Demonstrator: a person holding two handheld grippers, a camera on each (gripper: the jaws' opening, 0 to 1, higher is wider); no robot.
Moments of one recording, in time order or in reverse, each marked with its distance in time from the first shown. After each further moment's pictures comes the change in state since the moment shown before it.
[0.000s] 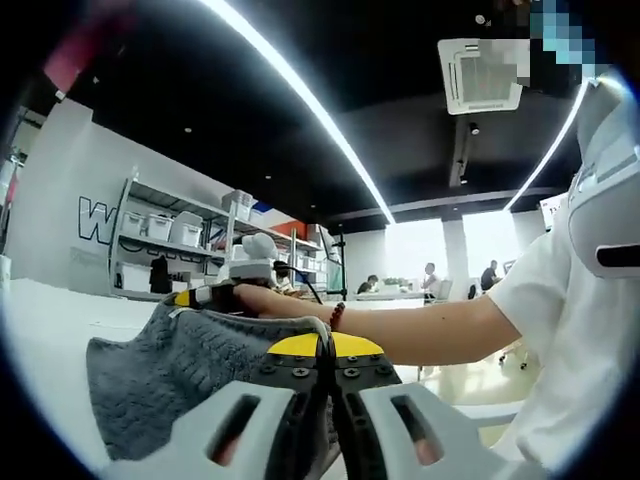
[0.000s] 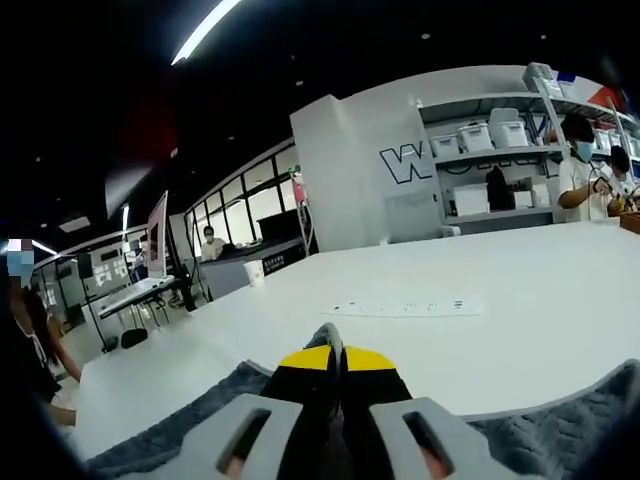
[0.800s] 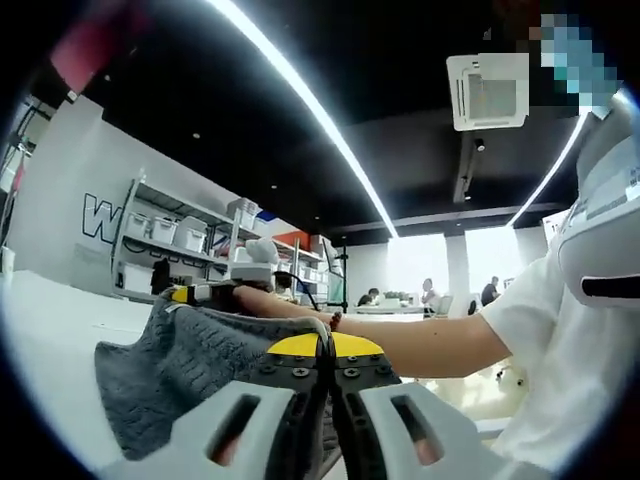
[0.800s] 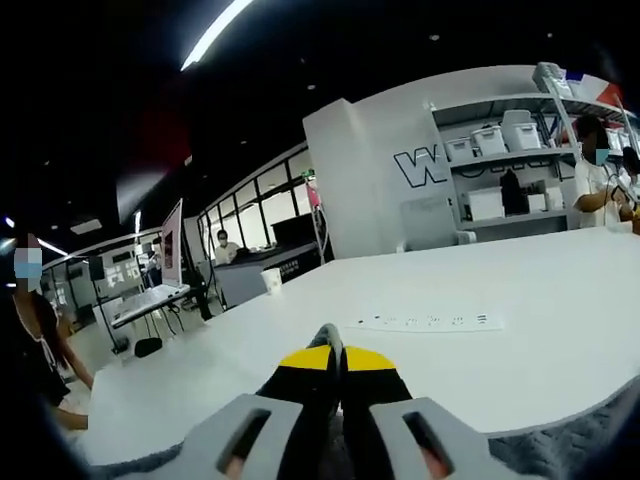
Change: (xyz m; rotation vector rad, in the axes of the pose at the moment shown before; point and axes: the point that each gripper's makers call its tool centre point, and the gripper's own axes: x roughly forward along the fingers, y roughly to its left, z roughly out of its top) left arm -0.015 0.008 0.024 -0.040 -0.048 0.014; right arm -0.001 0.039 0.014 -0.008 -0.015 0.059
